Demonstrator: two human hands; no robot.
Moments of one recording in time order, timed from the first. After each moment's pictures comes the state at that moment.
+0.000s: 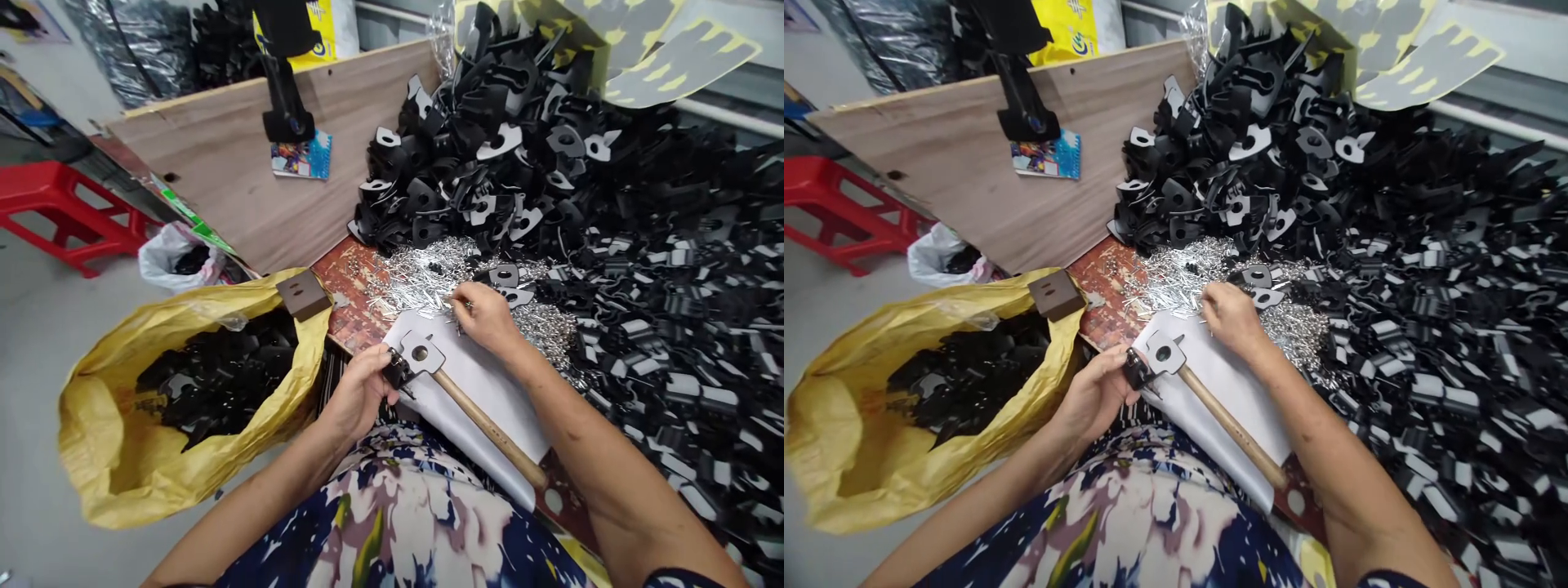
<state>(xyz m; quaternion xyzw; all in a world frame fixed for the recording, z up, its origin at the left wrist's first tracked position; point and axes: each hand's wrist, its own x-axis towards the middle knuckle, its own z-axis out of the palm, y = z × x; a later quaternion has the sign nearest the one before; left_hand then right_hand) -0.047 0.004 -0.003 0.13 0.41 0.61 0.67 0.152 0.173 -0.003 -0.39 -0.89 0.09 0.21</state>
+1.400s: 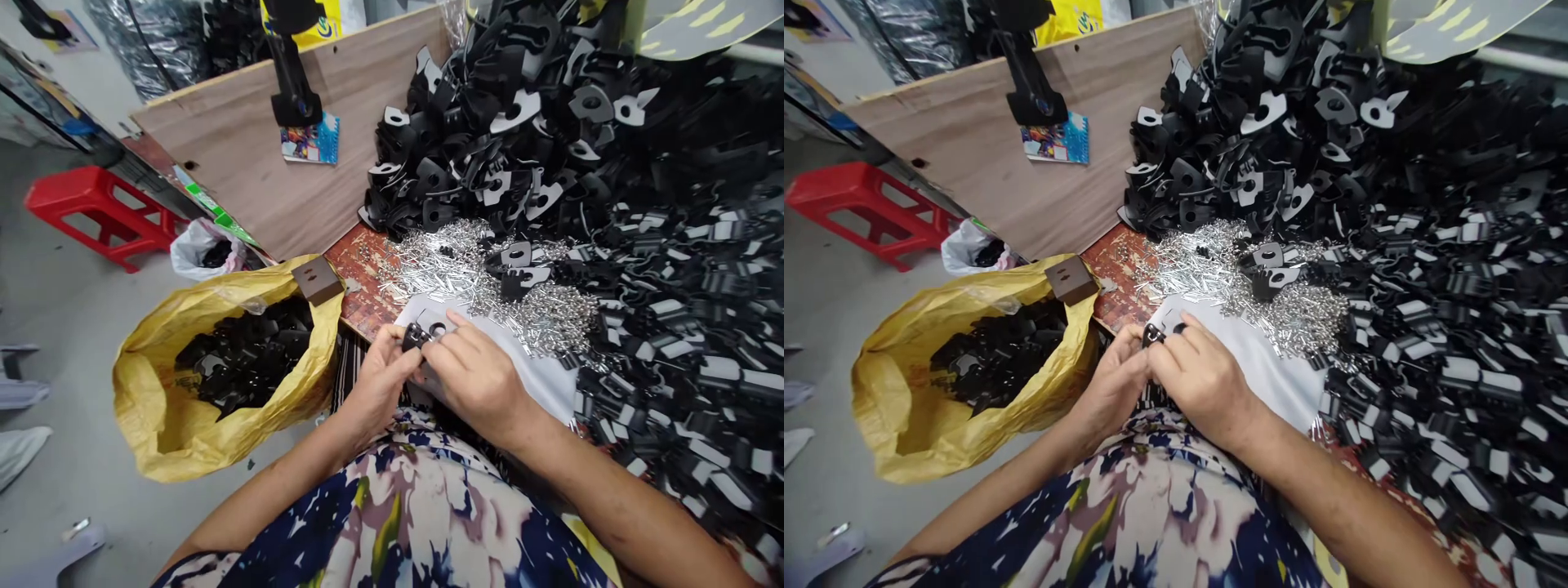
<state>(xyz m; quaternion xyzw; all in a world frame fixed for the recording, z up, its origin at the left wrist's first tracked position) -0.024 -0.012 0.004 0.21 0.42 0.63 0.62 0.118 0.042 0.046 -0.22 -0.93 0.02 0.30</state>
